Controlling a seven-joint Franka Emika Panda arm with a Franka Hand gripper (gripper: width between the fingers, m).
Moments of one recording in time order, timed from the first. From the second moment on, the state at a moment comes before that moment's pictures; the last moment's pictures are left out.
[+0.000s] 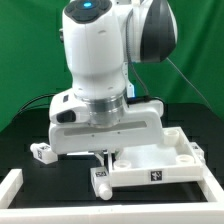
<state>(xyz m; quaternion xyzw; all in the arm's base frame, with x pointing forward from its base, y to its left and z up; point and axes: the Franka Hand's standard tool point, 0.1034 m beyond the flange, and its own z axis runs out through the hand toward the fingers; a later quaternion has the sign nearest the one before) 0.549 -0.022 0.037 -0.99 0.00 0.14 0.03</state>
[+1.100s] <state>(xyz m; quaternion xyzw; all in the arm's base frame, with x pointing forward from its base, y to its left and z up) 0.574 -0.023 0.028 -0.99 0.04 0.12 0.02</state>
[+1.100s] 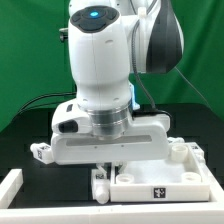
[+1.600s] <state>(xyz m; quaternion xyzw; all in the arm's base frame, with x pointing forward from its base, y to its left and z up) 0.599 -0.021 0.029 -0.99 0.04 0.10 -0.01</state>
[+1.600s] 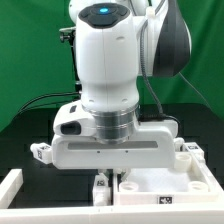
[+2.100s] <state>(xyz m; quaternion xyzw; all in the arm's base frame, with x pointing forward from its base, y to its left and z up) 0.598 -0.022 0.029 -0.99 0.03 0.10 -0.01</state>
